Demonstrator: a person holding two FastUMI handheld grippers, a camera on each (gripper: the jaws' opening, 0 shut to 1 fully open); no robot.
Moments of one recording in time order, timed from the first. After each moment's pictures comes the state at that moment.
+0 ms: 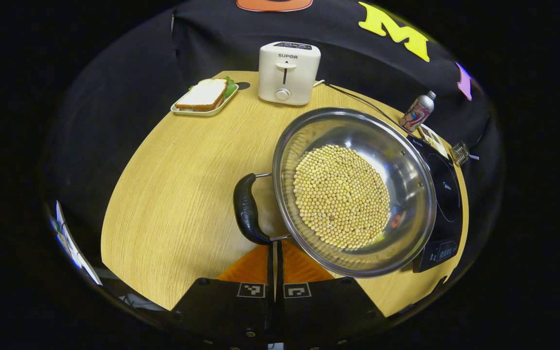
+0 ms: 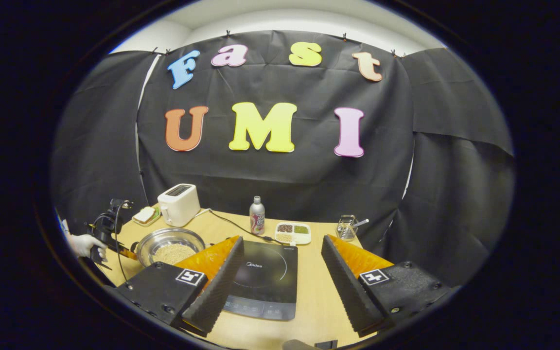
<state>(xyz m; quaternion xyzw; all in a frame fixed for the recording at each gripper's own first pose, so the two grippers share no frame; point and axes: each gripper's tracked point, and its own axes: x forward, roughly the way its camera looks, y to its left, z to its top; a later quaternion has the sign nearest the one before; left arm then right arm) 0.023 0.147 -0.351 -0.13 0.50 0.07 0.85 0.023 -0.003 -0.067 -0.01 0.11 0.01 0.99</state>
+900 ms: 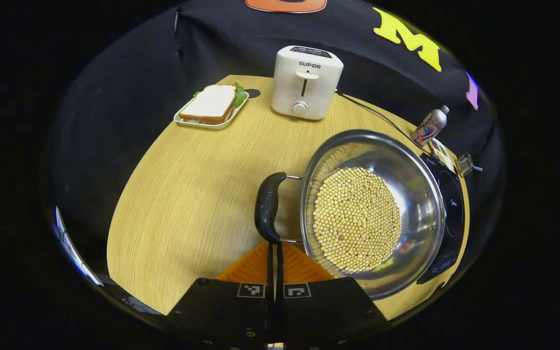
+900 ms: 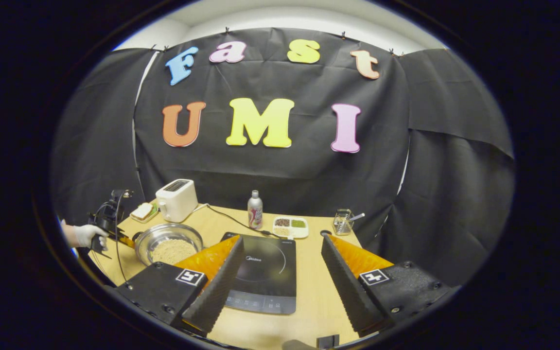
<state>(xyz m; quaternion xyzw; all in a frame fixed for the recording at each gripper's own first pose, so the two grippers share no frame) 0.061 0.184 -0.353 -0.13 0.50 0.07 0.85 0.011 0.004 -0.073 -0.01 0.12 -0.01 0.99</state>
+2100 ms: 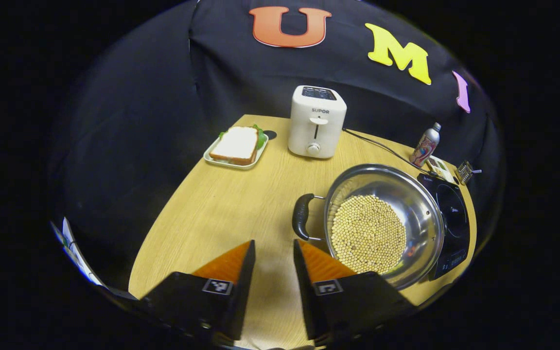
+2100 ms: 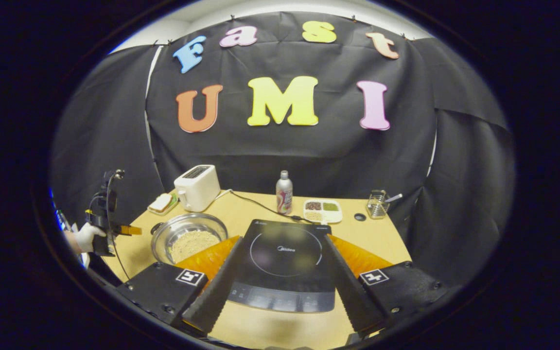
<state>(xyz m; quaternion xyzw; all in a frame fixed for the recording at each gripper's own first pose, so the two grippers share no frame) 0.051 0.235 -0.303 -0.08 0.39 0.11 0.91 0.055 0.080 -0.131 0.02 0.19 0.07 0.98</state>
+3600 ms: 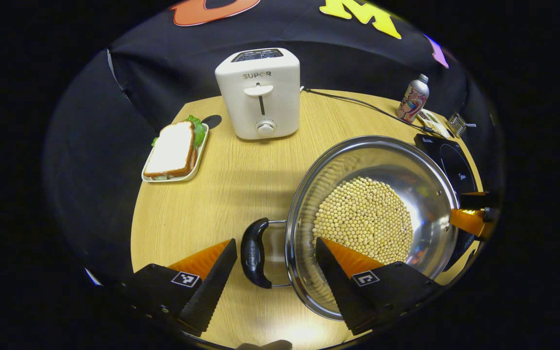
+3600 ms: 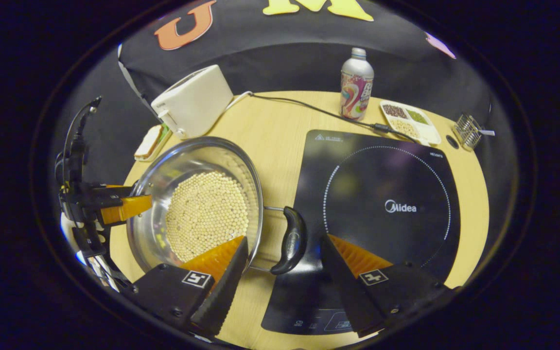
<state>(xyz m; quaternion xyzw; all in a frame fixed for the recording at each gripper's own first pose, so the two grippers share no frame) 0.140 0.178 -0.359 0.00 0.51 -0.01 0.86 0.182 0.230 -0.328 0.04 0.48 0.09 0.87</state>
